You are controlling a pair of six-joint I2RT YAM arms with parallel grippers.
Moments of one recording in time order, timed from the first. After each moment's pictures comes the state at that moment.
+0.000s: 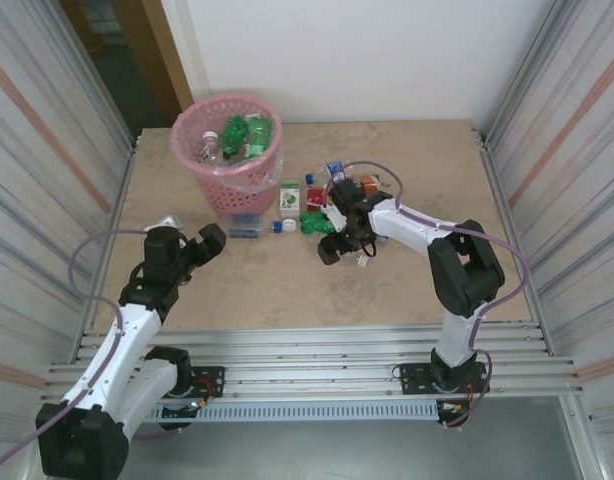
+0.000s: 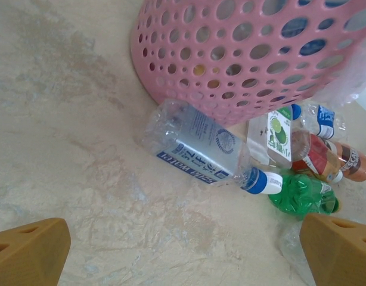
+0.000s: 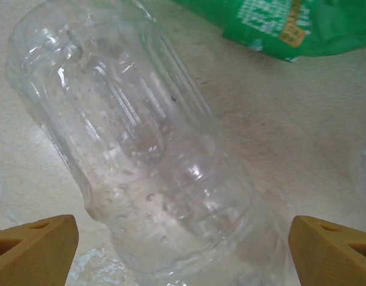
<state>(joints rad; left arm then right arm) -0.16 0.83 0.54 -0.30 0.03 -0.69 0.59 1.84 1.30 -0.75 -0.08 0.02</state>
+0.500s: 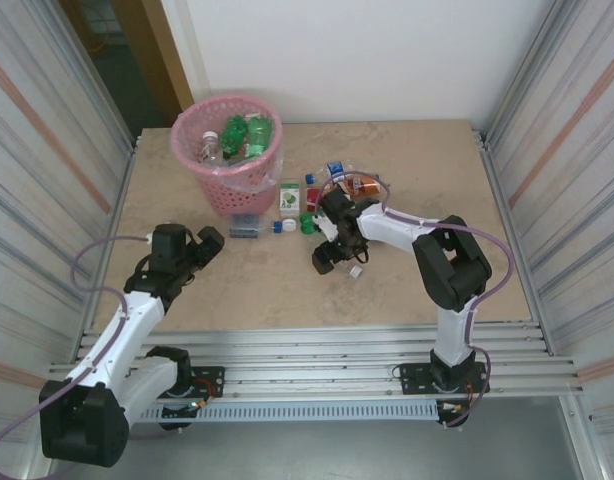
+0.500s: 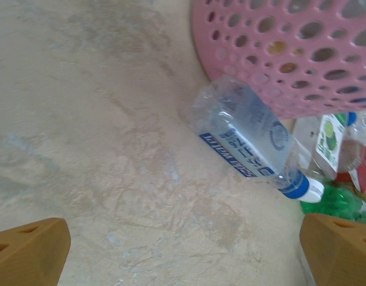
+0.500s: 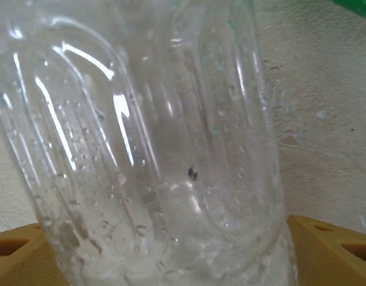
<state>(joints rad) -0.16 0.92 0.57 -0.40 -0.03 -0.86 0.63 1.91 1.29 -0.74 -0.11 0.03</state>
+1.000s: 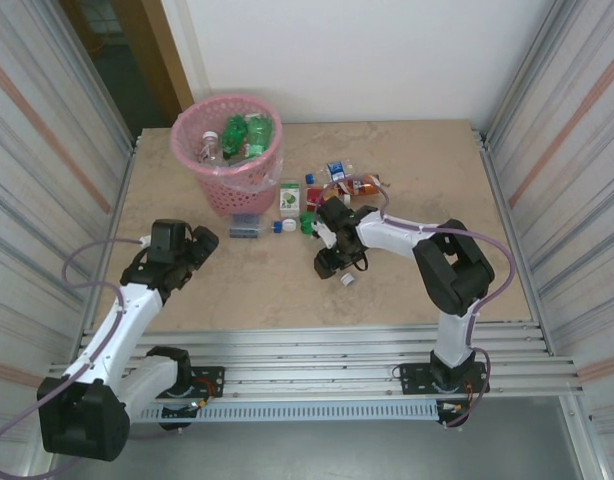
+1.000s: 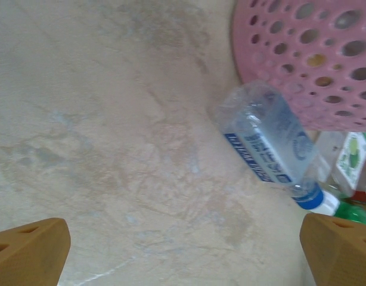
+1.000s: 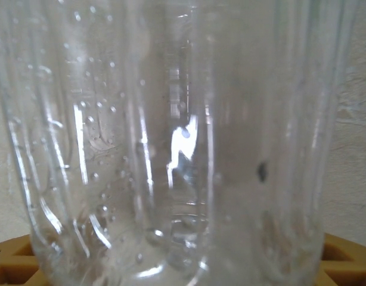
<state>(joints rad) -0.15 0.97 0.68 -0.56 -0.05 -0.95 0.68 1.87 1.22 -0.69 -0.11 0.08</state>
